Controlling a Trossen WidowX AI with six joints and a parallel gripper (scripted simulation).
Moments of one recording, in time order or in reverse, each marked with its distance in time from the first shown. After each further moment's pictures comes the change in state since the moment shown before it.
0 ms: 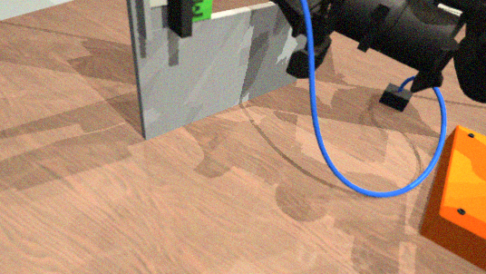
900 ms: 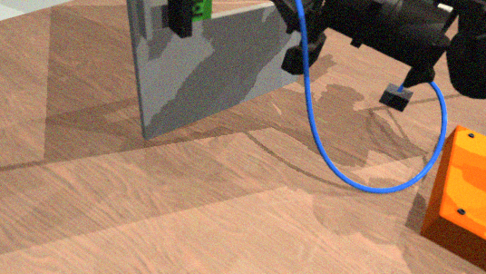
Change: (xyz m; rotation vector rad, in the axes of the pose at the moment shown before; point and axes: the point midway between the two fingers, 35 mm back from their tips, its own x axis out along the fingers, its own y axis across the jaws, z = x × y) arm 0.008 -0.001 0.003 -0.002 0.000 0.001
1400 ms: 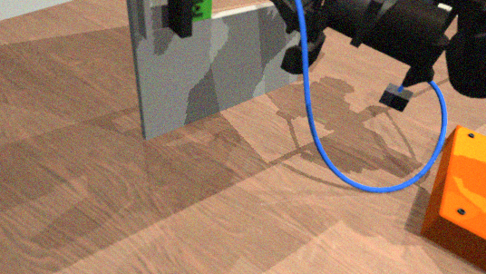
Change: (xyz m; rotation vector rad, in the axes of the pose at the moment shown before) arm 0.001 0.000 0.000 -0.001 0.003 0.000
